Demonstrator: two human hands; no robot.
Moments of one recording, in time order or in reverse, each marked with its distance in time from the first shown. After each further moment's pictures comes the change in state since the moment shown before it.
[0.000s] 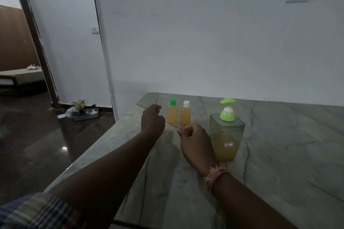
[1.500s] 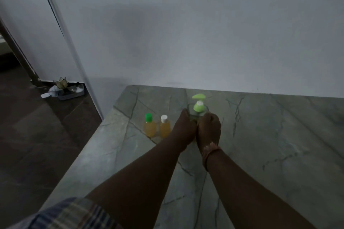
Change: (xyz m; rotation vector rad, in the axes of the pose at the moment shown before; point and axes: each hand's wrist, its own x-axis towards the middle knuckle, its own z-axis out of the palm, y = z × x) left_hand 0.031 0.096 0.141 -0.325 -0.594 -0.284; right_hand 0.163 0.020 -0.063 0.217 0.337 0.516
